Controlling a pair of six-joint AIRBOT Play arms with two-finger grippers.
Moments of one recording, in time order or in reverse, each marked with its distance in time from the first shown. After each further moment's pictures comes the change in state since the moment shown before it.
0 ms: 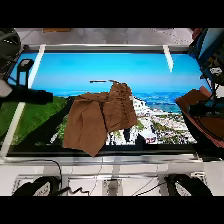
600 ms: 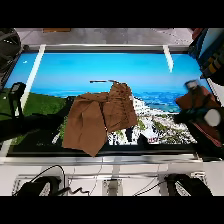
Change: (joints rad) left arm -0.028 0.456 -0.349 -0.240 -0.021 -0.025; right arm -0.028 -0.020 -0.323 0.219 -0.232 -0.144
